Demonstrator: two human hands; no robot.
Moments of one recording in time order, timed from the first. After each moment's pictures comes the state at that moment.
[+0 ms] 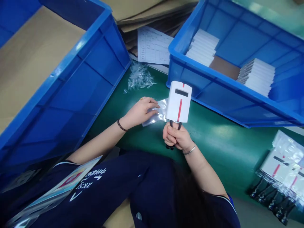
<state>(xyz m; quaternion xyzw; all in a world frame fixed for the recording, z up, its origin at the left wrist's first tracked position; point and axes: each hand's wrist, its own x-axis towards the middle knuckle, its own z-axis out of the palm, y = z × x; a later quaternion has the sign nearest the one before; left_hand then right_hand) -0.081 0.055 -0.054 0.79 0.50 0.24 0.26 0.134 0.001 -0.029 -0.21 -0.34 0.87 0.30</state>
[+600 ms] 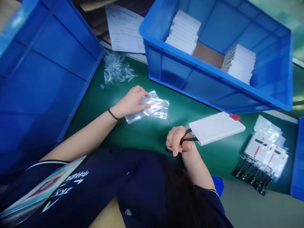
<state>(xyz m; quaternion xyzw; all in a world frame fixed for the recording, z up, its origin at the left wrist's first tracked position) -0.054 0.089 -0.071 0.79 0.52 0.15 0.29 0.182 -0.007 -0.053 0.06 -0.45 0.81 0.38</state>
